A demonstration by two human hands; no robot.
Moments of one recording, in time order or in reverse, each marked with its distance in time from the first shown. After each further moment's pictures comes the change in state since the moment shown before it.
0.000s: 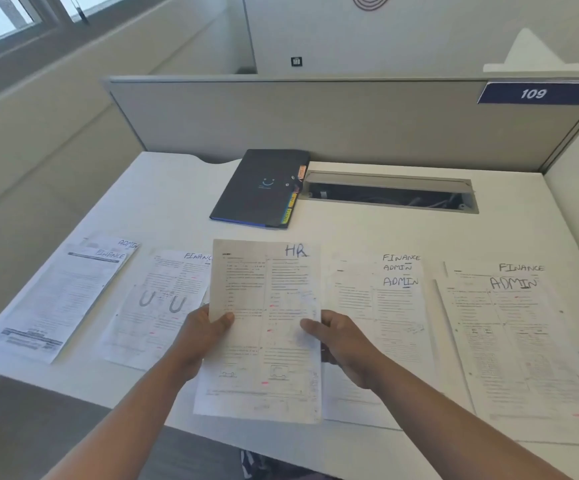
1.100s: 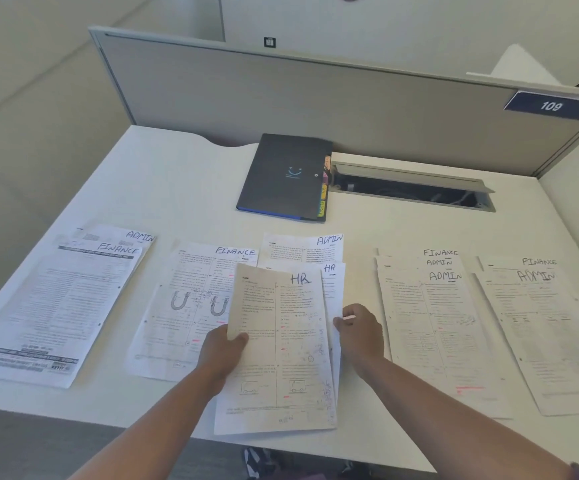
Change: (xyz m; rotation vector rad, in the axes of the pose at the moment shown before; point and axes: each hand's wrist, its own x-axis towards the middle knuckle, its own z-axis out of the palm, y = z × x) left_hand 0.072 -0.071 -0.104 0.138 -0.022 -0.148; right_hand 0.104 0.044 0.112 -0.545 0.905 0.098
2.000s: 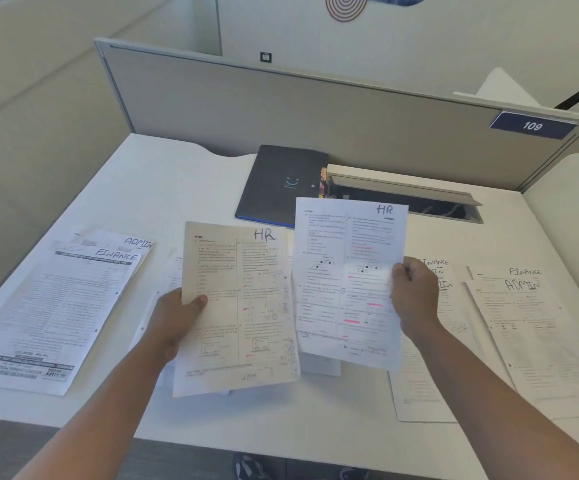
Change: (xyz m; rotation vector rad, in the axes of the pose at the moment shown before) left_hand 0.016 0.057 -0.084 -0.158 0.092 0.157; right_hand 0.026 -0.059 -0.101 0.296 0.303 -0.234
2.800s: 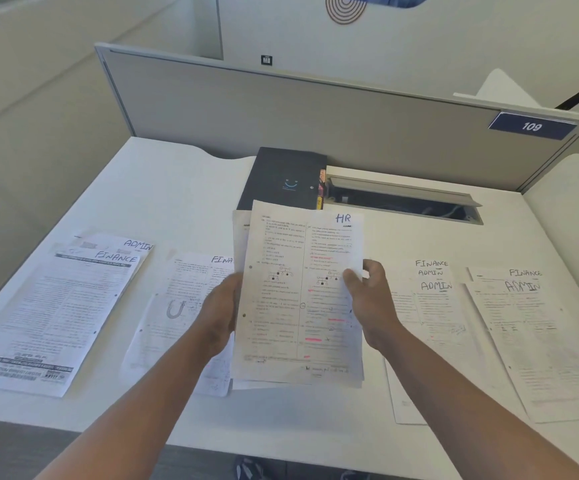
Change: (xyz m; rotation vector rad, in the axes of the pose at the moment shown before) left_hand -0.039 0.040 0.071 -0.204 -0.335 0.008; right_hand -0.043 -0.023 0.034 0.254 -0.369 0.149
